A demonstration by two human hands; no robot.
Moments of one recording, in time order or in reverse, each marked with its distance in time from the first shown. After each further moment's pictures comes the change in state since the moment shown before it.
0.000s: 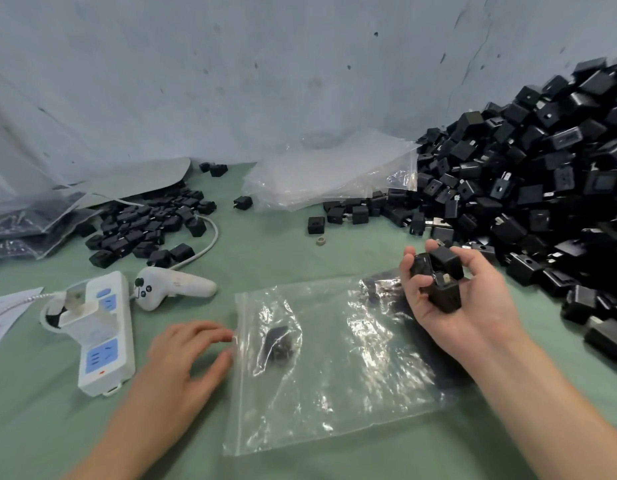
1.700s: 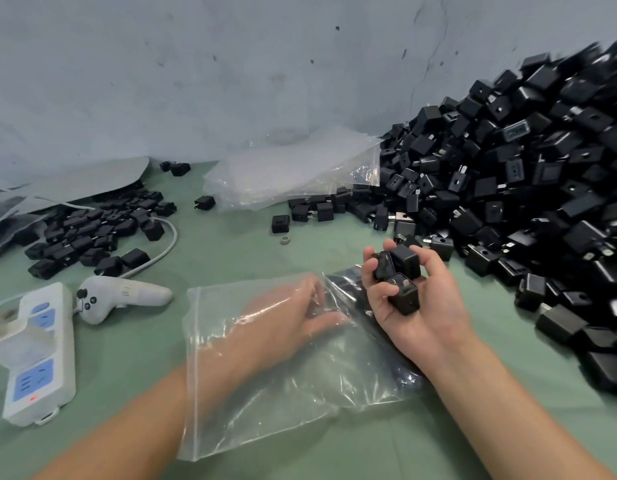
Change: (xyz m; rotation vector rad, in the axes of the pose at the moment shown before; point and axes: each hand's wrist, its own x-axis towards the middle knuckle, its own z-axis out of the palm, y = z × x) left_hand 0.098 0.102 0.082 -0.260 -0.529 0.017; right_hand 0.007 -0.001 -0.015 0.019 -0.069 0.046
